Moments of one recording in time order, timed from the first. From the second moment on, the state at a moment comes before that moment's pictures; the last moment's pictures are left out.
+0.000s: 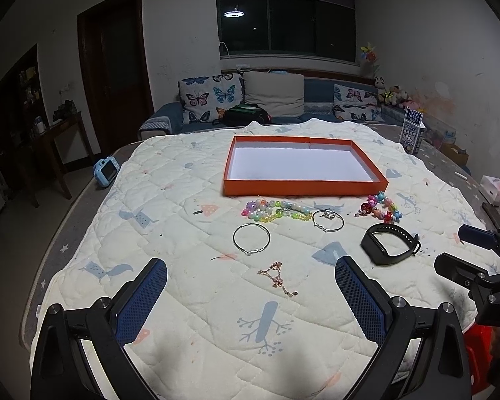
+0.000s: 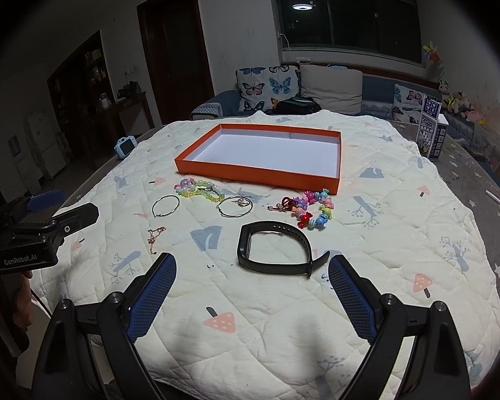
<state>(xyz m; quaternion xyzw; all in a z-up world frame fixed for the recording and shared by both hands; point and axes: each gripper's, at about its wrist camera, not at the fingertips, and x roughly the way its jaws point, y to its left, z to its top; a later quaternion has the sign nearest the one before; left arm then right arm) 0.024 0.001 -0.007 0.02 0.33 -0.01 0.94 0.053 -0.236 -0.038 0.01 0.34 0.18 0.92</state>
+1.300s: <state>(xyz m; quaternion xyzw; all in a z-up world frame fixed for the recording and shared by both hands) 0.101 0.007 -0.038 0.01 0.39 -0.17 0.91 0.151 -0.199 -0.068 -0.30 0.40 0.48 0.73</state>
